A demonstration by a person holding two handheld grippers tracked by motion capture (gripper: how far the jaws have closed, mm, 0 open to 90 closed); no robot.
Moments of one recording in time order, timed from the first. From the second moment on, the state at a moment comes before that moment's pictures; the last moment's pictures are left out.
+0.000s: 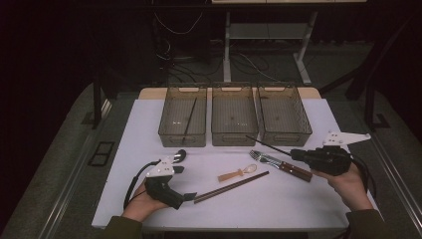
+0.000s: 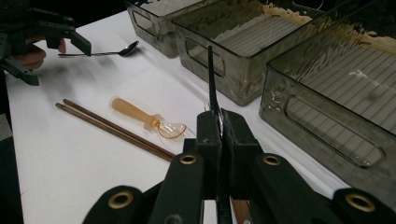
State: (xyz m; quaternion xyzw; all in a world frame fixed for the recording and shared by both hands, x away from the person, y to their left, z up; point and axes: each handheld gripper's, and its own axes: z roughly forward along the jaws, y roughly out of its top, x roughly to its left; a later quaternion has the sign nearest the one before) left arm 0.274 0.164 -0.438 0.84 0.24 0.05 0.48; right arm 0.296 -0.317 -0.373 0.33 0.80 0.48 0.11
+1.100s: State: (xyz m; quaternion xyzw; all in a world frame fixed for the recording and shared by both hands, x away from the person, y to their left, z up) left arm 0.277 0.167 -0.437 0.84 0.25 0.06 0.49; right arm 0.346 -0.239 -0.356 0.31 0.81 0.48 0.11
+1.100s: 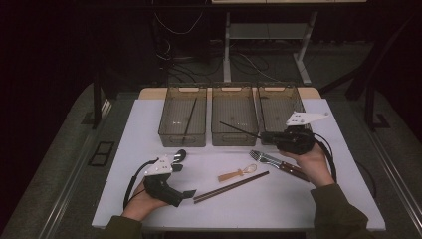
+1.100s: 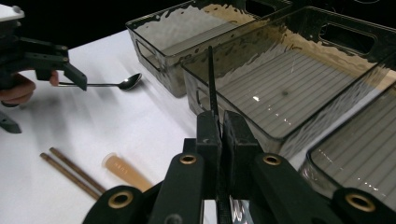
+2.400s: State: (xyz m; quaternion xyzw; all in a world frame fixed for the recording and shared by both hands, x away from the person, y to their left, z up) left arm 0.274 0.165 -0.435 0.83 0.24 0.05 0.49; right arm 0.427 -0.099 -0.352 0.34 0.81 0.47 0.12
